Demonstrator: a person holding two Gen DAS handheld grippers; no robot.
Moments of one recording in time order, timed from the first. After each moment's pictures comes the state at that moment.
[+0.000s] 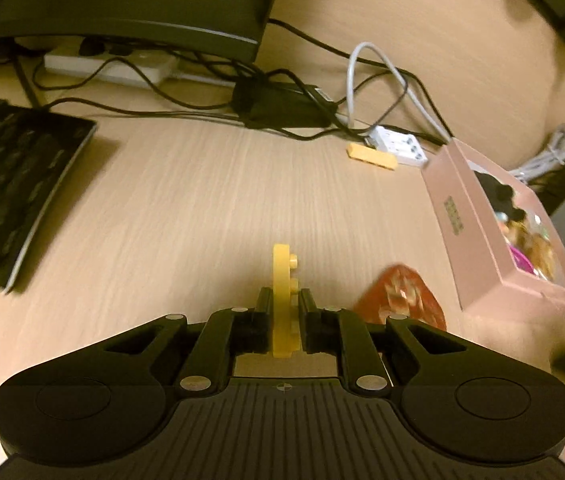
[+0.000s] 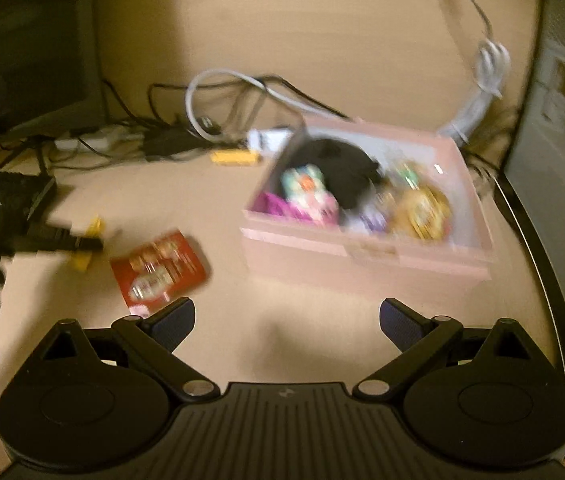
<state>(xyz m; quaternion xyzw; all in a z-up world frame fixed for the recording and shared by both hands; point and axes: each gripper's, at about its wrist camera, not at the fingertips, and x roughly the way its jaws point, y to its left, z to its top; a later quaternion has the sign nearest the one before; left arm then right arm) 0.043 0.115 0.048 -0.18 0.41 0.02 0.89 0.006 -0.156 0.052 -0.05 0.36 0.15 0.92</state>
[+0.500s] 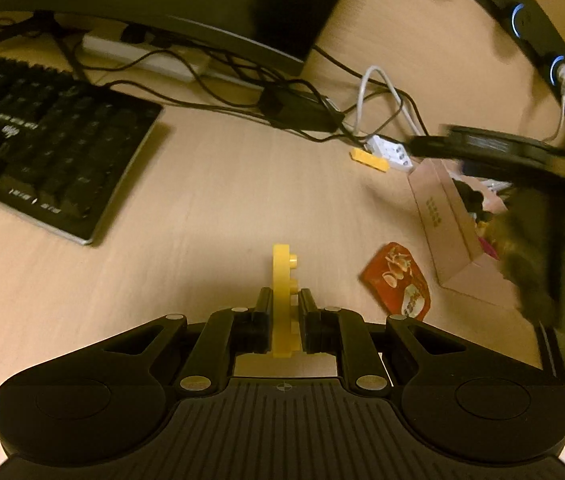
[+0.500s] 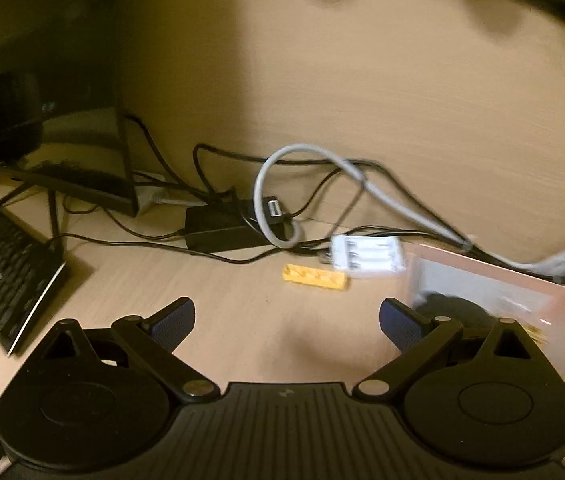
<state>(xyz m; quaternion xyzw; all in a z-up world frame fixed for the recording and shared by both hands) -0.017 0.165 0.061 -0.23 0.39 0.00 0.89 0.151 -0.033 0.064 -0.07 0.36 0.20 0.91</state>
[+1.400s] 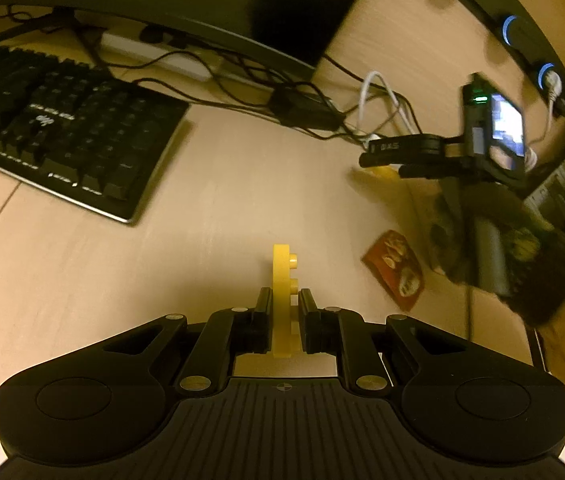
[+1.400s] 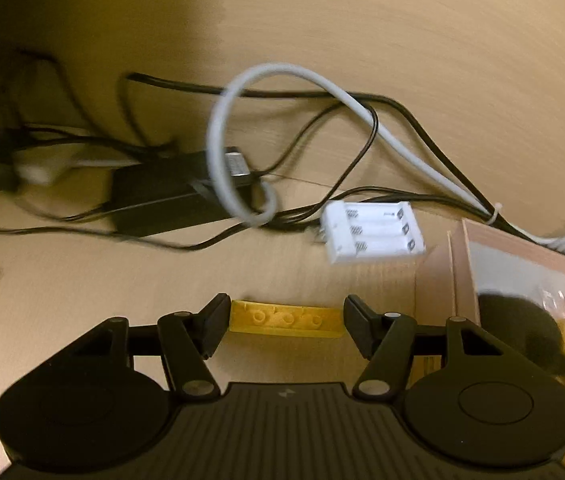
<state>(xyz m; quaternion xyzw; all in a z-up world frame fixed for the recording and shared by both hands) -0.049 0.178 0.066 -0.23 0.40 -0.01 0.89 0.171 -0.008 0.035 -0.09 0.41 0.12 0.90</state>
